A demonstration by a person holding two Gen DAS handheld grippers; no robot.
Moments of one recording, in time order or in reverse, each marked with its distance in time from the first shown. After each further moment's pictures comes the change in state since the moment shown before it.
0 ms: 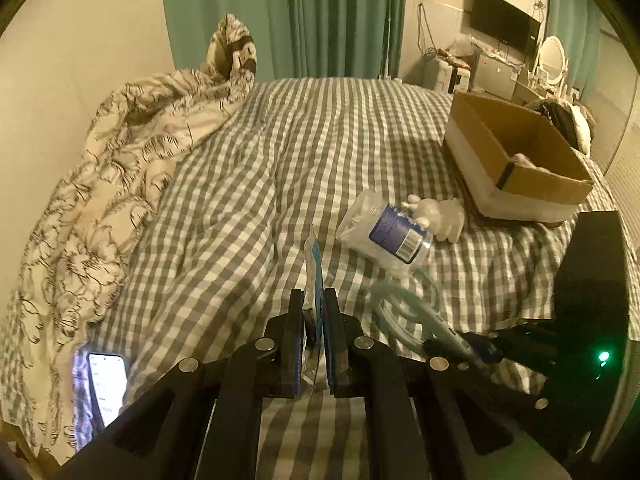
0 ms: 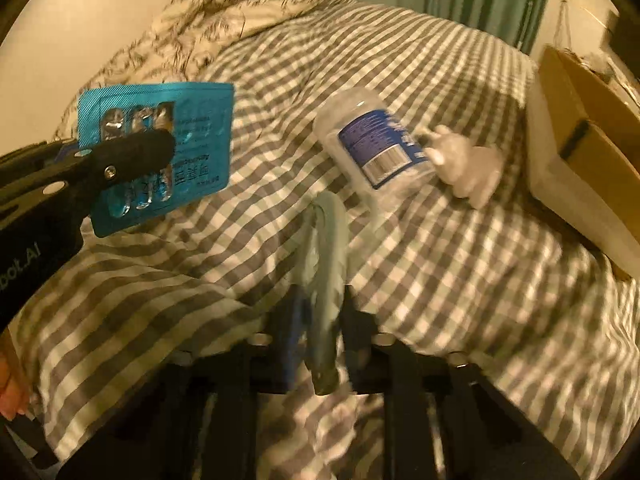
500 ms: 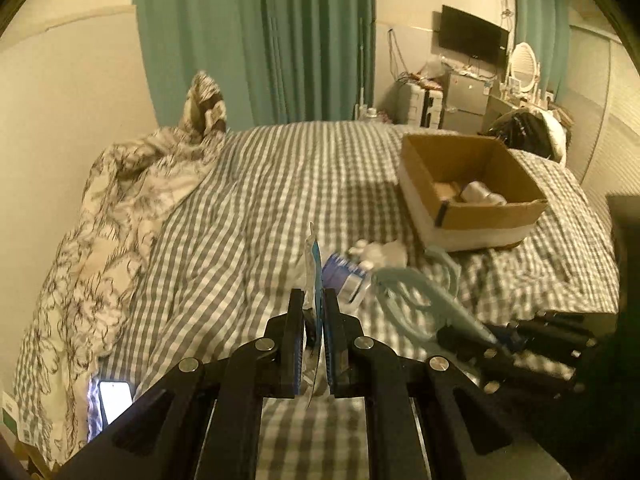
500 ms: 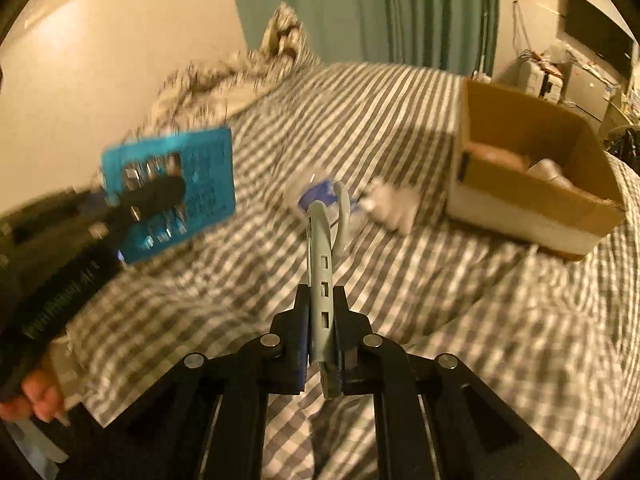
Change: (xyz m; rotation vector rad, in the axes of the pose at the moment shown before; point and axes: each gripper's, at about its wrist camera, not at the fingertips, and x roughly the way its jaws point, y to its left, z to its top) left arm -0.056 -0.047 0.029 0.073 -0.123 -0.043; right arm -0.102 -0.043 -0.008 0.140 -0.193 0.027
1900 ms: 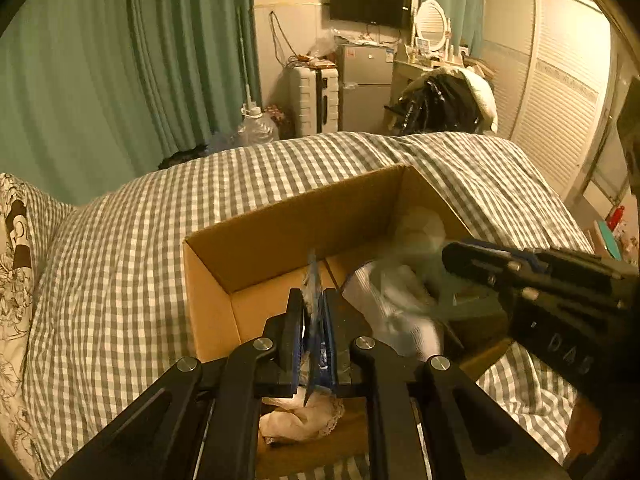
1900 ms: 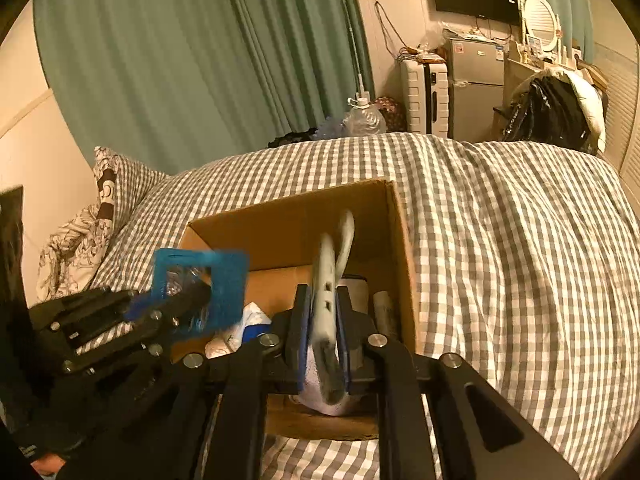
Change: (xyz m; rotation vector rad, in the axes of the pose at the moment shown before) left arm 0.176 -0.198 0.152 0.246 0.050 -0.258; right arm 0.003 -0.267 0.111 0.320 -0.161 -0.189
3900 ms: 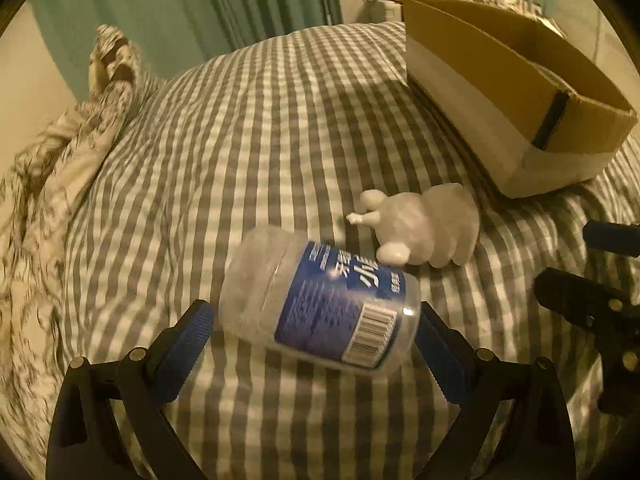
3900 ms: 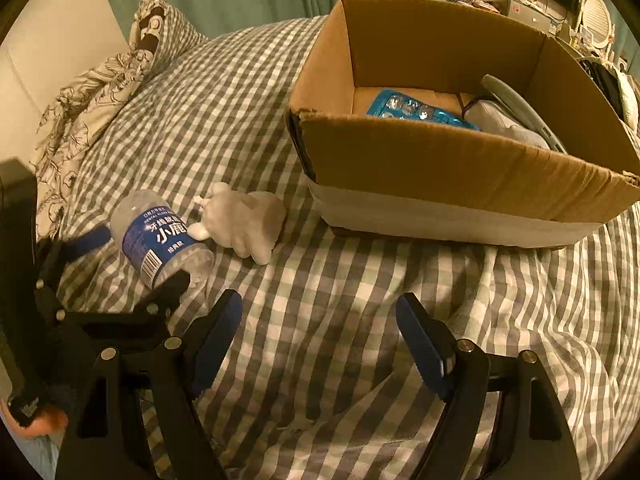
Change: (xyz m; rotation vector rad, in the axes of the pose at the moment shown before) left arm -0.008 0.125 -0.195 -0.066 0.213 0.250; right arm 0.056 0.138 -0.149 -0.166 0.314 -0.023
